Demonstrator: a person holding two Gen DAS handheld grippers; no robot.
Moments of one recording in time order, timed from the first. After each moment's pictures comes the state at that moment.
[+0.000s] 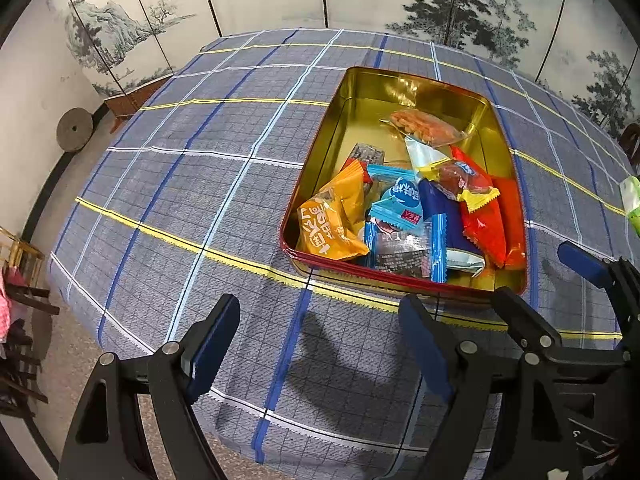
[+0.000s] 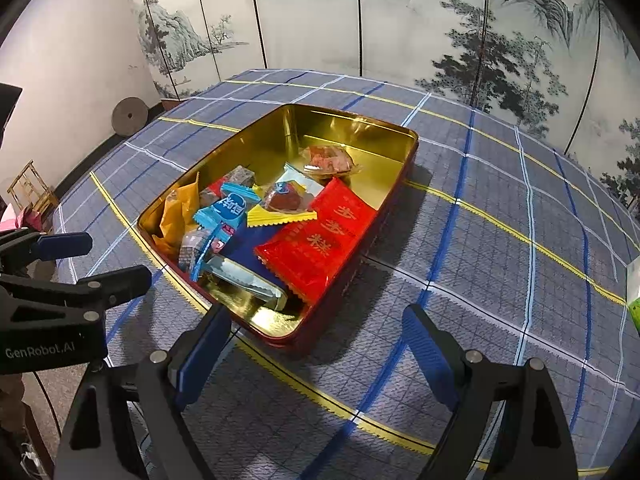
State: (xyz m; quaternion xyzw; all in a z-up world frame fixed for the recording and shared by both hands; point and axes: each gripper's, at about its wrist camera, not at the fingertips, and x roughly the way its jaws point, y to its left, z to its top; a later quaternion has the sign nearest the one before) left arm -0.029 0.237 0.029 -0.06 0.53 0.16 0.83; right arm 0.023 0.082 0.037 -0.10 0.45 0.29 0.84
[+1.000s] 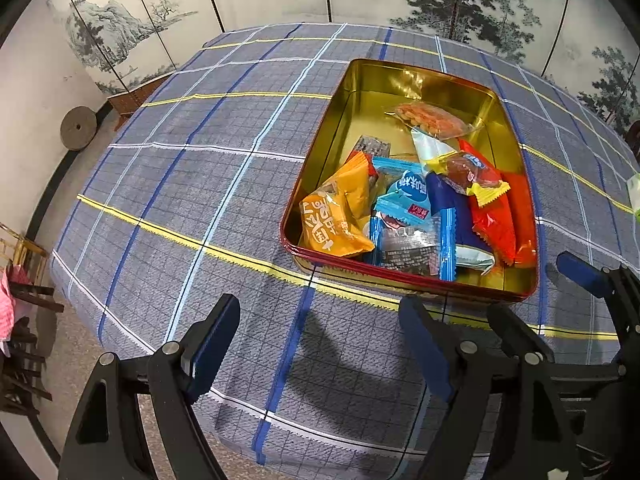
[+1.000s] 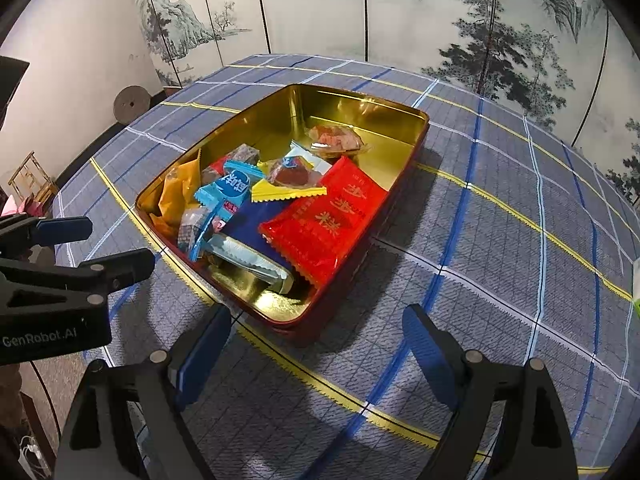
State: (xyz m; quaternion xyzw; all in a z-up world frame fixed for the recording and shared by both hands) left arm -0.027 0.238 0.019 -0.06 0.54 0.17 0.82; right arm 0.019 0.087 0.025 -0.11 0.47 0.30 0.82
